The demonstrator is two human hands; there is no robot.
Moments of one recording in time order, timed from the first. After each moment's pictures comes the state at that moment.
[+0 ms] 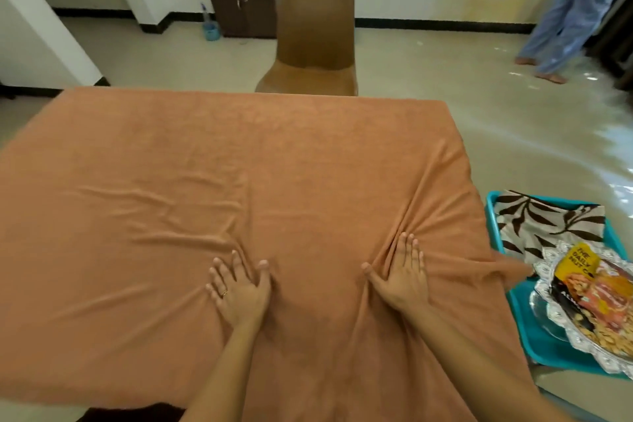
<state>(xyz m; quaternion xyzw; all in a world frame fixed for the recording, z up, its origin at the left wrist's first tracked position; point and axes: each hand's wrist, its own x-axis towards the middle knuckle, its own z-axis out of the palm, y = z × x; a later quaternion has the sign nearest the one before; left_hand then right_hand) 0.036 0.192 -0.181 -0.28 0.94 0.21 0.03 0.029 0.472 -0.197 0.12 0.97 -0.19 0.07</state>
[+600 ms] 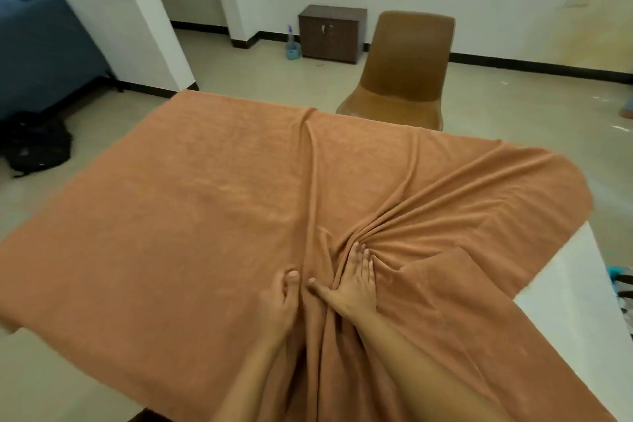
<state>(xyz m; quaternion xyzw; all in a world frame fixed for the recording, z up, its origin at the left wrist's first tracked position) 0.026 0.077 -0.146 -0.21 0.84 0.50 -0.06 -0.036 0.215 -0.178 -0.02 0.95 -0.29 0.13</state>
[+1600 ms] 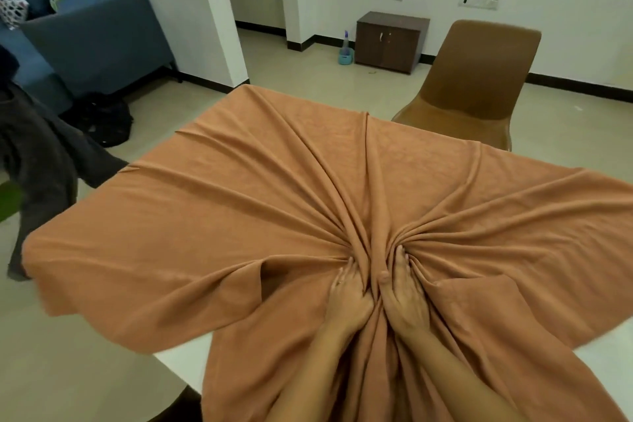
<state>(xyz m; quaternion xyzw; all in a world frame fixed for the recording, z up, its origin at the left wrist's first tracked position) -0.046 0.066 -0.192 -0.07 0.93 0.37 0.01 -0.076 0.188 -0.199 -0.10 0.94 -0.33 0.06</state>
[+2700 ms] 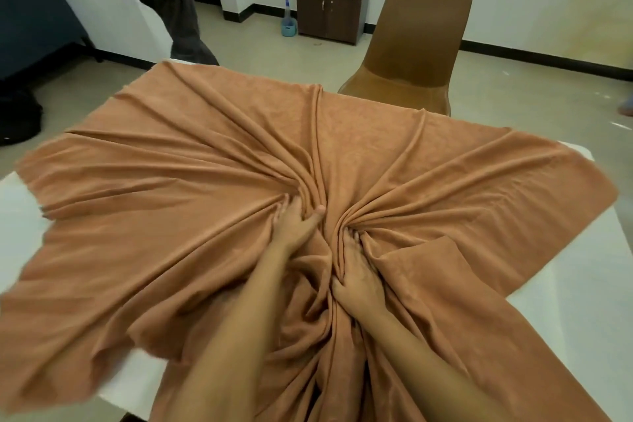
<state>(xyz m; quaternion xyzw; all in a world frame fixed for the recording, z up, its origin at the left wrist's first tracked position) -0.147 0.039 -0.189 -0.13 0.93 0.34 0.07 -0.070 0.204 -0.206 -0.12 0.94 -0.31 0.06</state>
